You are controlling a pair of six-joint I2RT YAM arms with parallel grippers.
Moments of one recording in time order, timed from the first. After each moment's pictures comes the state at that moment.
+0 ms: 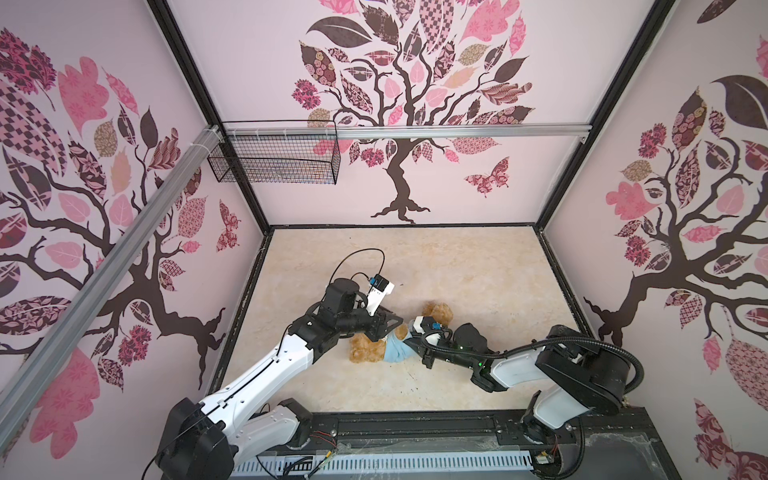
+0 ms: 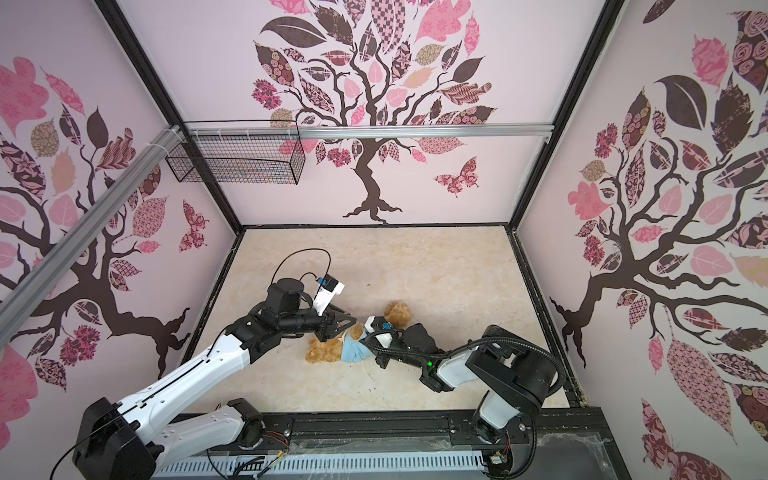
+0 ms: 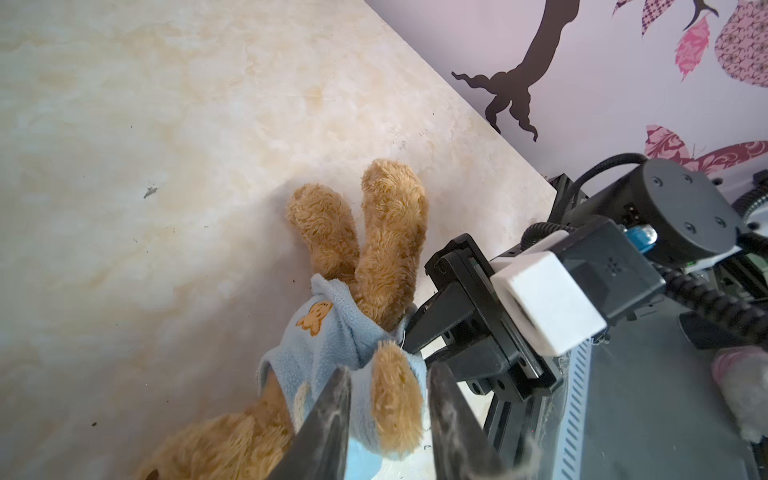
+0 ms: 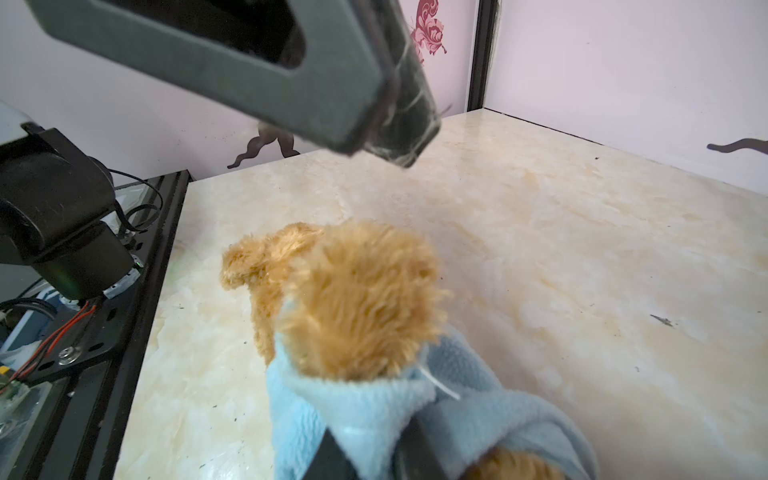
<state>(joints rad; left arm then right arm) -0.60 1.10 0.79 -0.31 0.51 -0.10 0.88 1.58 0.32 1.11 -0.28 0.03</state>
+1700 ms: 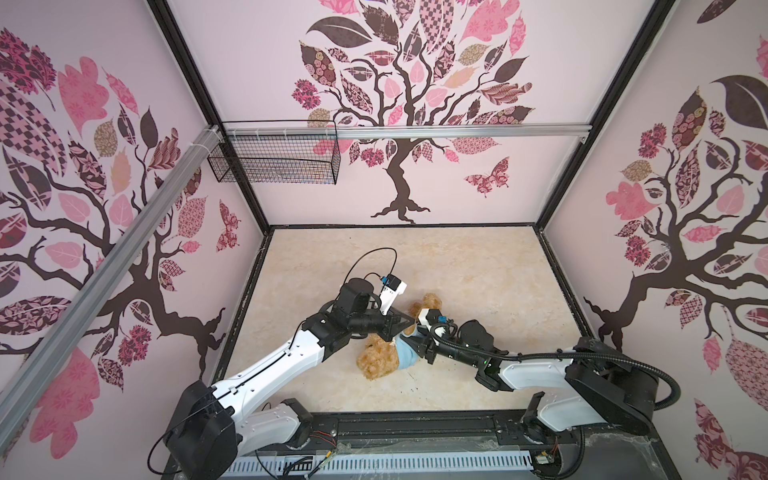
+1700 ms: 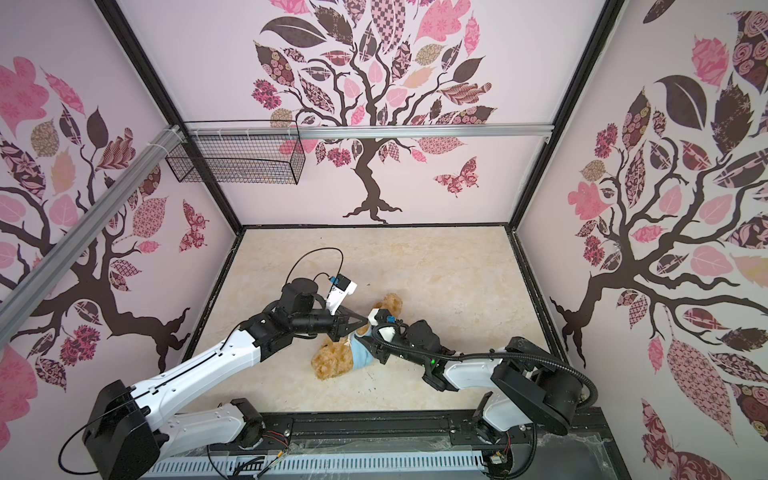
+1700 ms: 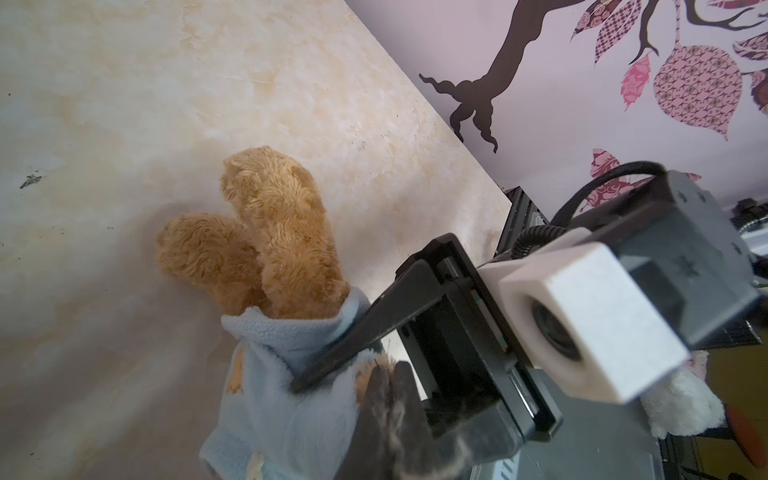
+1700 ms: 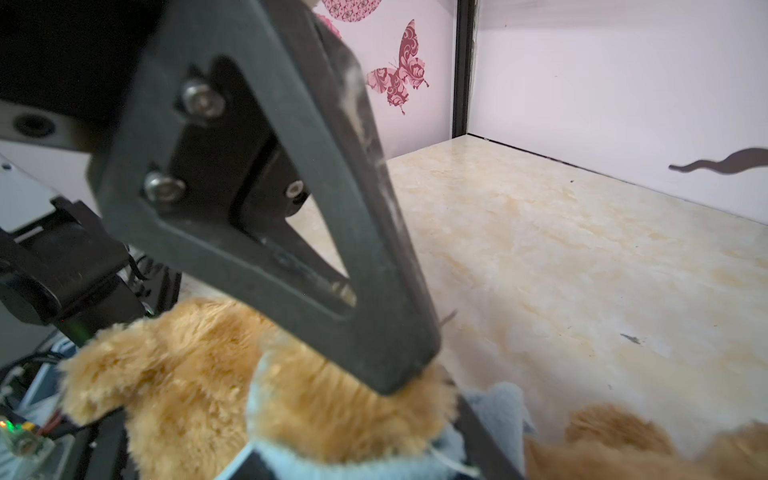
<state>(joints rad) -0.69 1.17 0.81 -0.19 0.55 -0.33 0.89 1.43 0.34 0.99 -0.21 0.08</state>
